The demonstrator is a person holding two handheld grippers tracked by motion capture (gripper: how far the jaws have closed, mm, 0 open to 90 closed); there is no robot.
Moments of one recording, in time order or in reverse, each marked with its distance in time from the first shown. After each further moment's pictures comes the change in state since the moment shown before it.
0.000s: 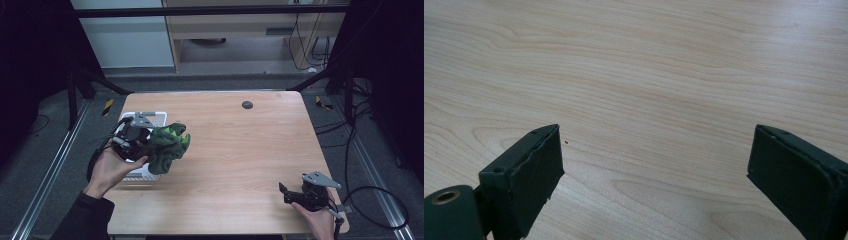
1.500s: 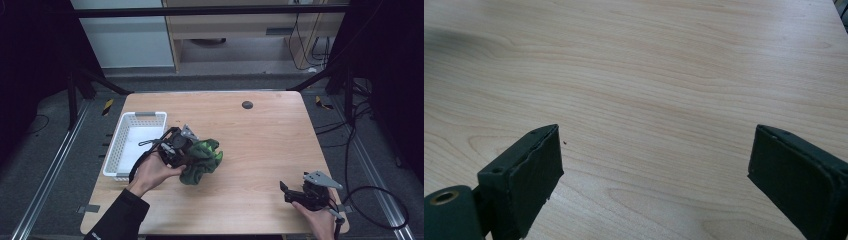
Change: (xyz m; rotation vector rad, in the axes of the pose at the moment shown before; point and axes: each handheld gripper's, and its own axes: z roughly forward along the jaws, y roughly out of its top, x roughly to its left) left arm -0.052 0.028 0.079 0.086 -0.137 0.115; right arm -0.001 0.002 -0.002 -0.032 -0.019 -0.014
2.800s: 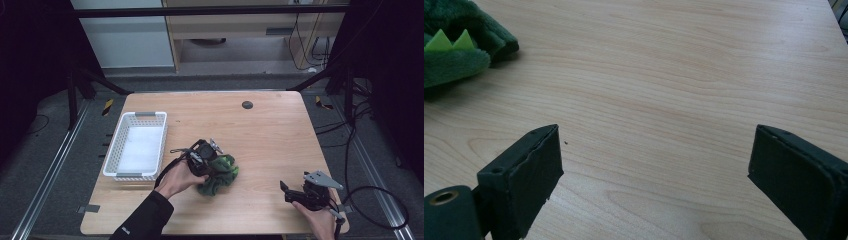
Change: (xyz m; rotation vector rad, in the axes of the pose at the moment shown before) left arm -0.026 0.012 0.081 0.103 -0.090 0.037; right arm 0.000 0.000 -0.001 -0.011 0.000 0.000
